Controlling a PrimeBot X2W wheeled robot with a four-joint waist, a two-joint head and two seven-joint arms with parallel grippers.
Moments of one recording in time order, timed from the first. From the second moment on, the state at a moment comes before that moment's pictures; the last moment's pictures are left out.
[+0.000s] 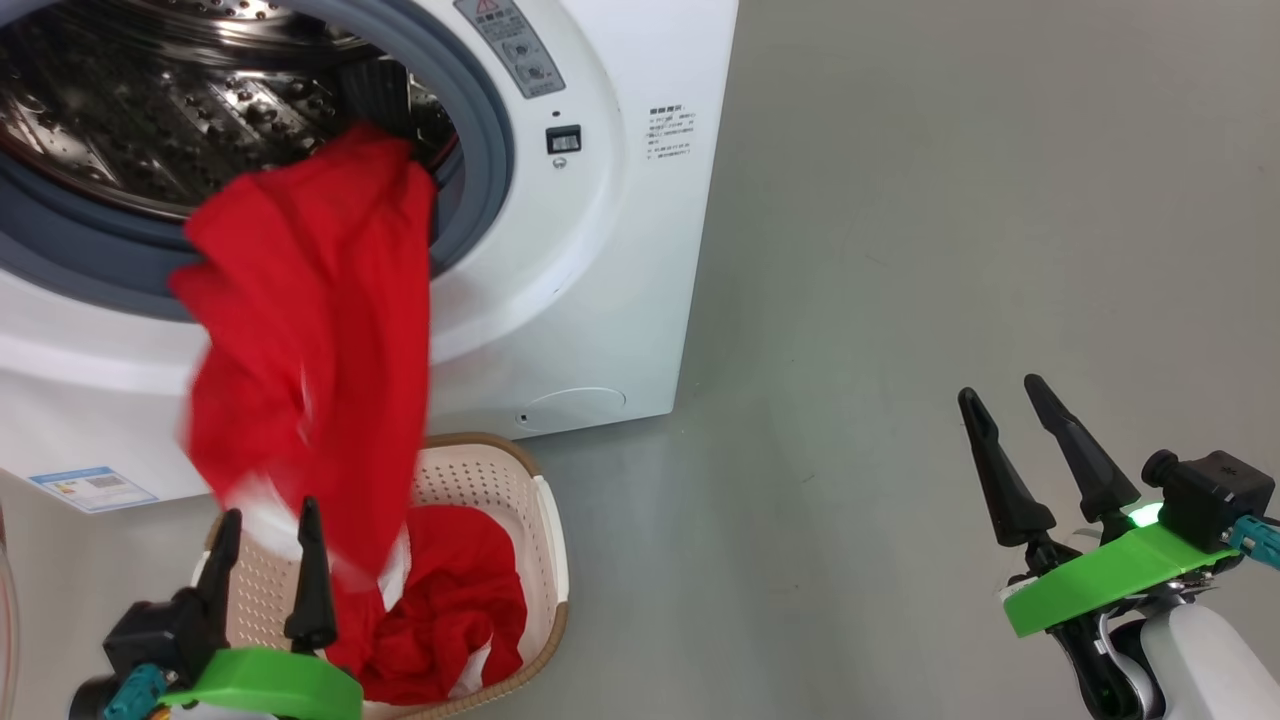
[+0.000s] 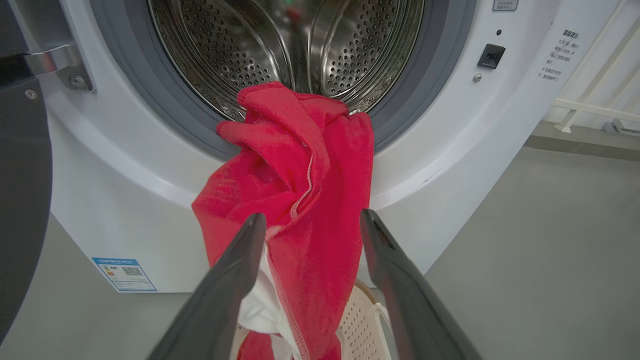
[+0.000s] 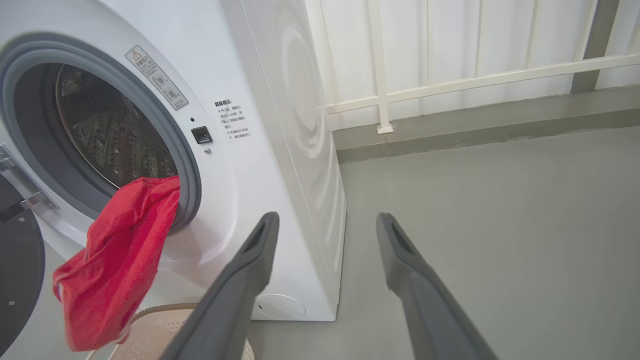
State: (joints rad) left arm -0.12 0.16 -0.18 0.26 -0.42 0.07 -0.25; right arm -0.23 -0.29 0.18 0.21 0.55 0.13 -0.26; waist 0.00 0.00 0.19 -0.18
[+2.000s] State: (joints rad) left arm -0.11 0.10 -0.04 0.11 -0.27 -0.05 -0.25; right arm -0.20 -0.29 0.17 0.19 0.55 0.13 -0.26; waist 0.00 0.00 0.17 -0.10
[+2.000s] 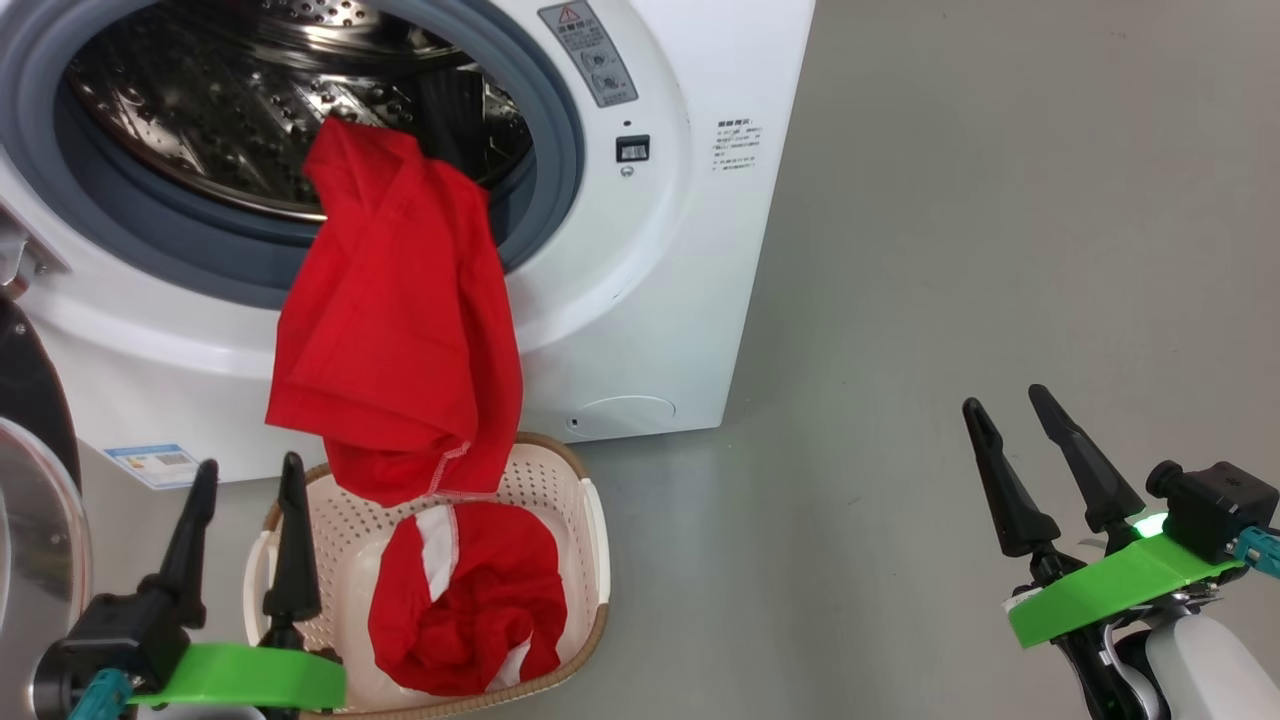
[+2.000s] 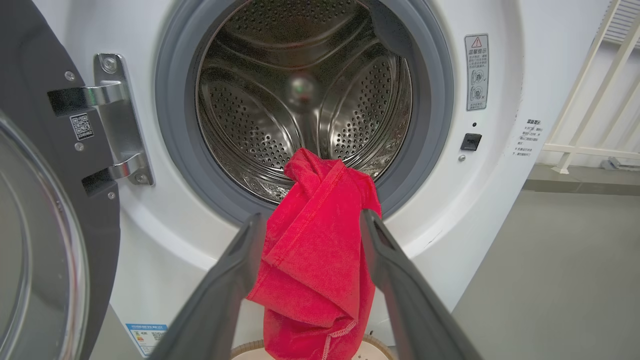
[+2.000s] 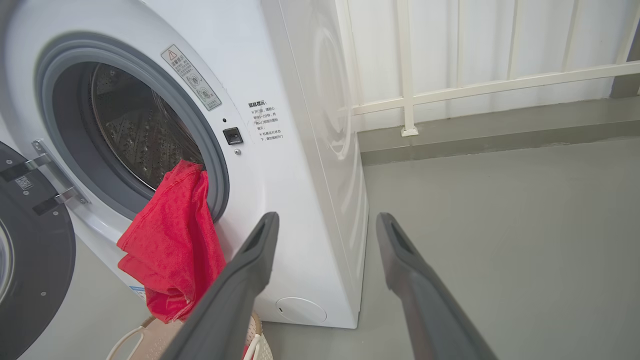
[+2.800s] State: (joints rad) left arm -0.35 0.13 -0.06 0.47 -0.30 -0.08 -0.18; right arm -0.23 -0.28 0.18 0.18 0.55 0.13 -0.26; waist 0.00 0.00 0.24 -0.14
